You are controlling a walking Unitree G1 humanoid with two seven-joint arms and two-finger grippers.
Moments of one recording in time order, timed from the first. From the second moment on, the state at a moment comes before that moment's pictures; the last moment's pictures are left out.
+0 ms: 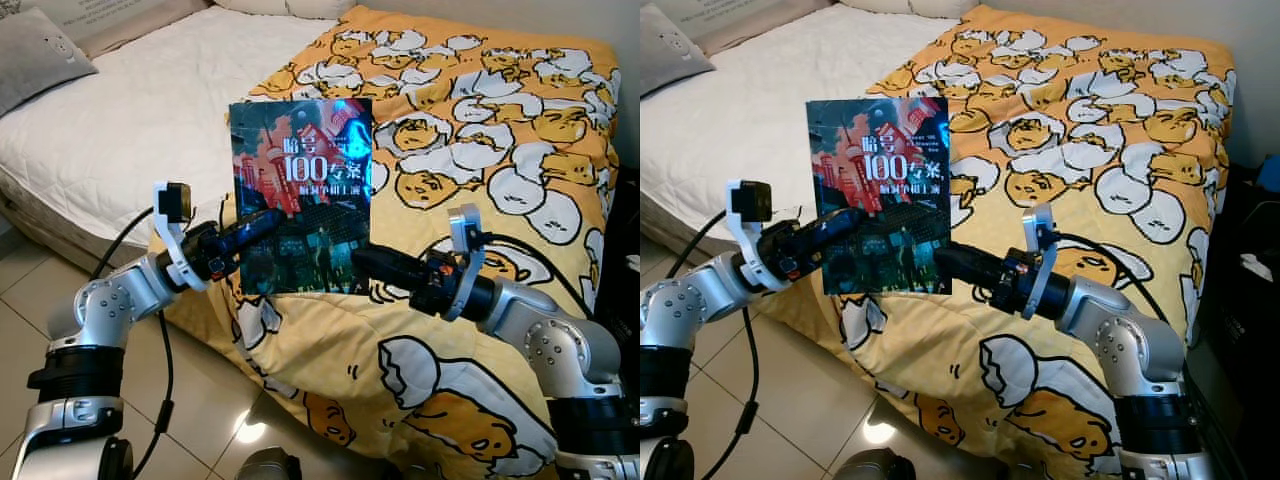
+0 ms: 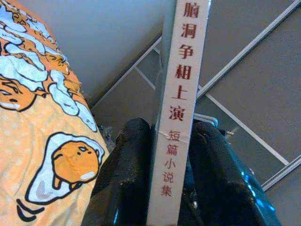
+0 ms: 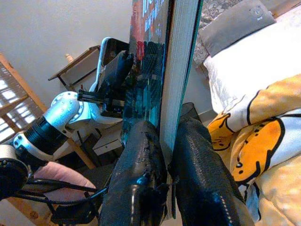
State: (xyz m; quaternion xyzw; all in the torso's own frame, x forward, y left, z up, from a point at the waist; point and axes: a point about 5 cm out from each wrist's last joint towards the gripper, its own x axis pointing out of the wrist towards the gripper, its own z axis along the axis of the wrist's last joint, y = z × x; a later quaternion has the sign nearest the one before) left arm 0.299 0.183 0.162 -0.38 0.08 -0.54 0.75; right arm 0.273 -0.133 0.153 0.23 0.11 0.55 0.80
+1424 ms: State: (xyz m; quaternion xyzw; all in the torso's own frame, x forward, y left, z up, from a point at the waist) left arm 0.291 0.184 0.177 -0.36 0.07 -0.57 0.73; right arm 0.277 -0.112 0.174 0.26 0.07 0.59 0.76
